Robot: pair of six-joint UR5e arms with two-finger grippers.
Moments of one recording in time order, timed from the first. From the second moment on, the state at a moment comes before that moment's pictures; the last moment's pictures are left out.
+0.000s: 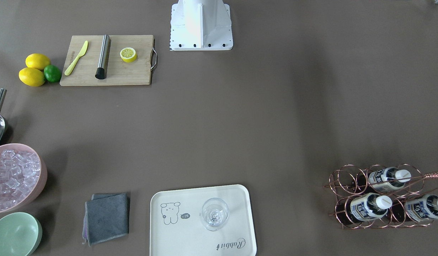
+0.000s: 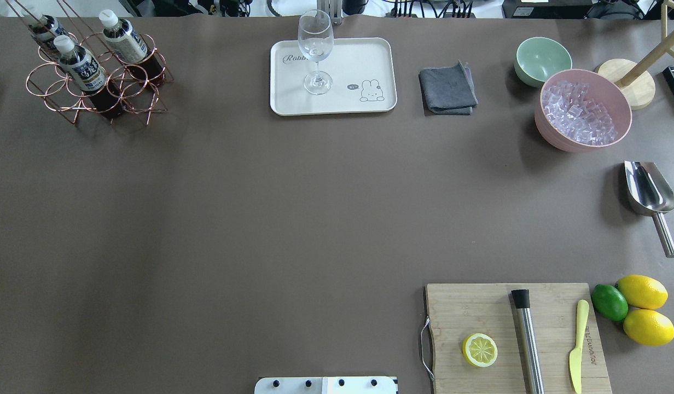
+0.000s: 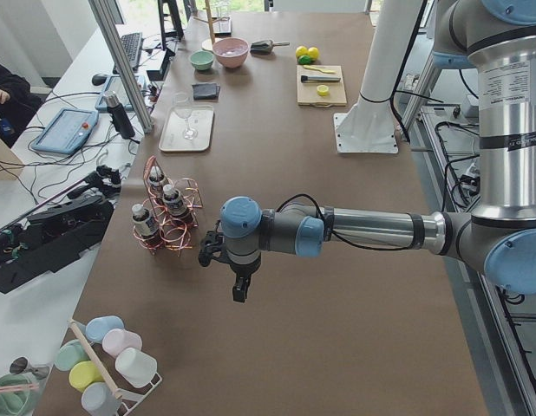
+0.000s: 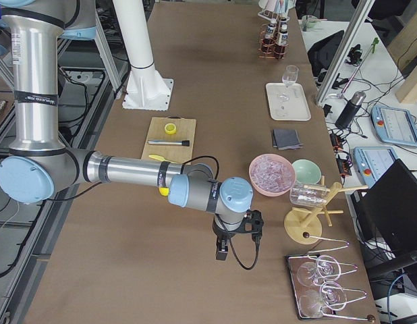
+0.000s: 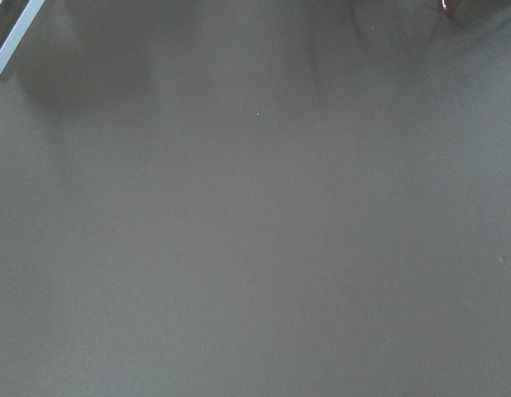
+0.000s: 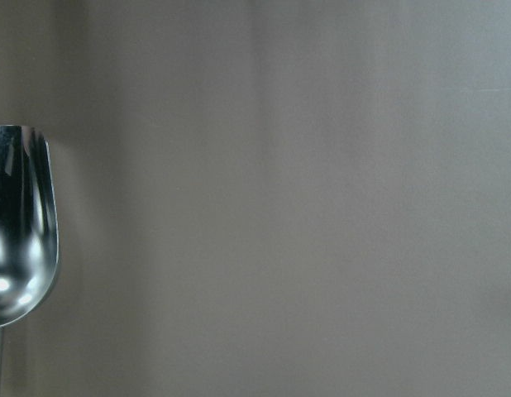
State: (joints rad) left arm -1.51 -1.44 -1.74 -1.64 -2.36 0.05; right arm 1.62 -1.63 1.58 -1.66 2.27 -0.11
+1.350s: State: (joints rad) left arm -1.45 -1.70 -1.76 -1.61 -2.35 0.20; right arm 1.62 -1.62 1.58 -1.66 2.27 -0.11
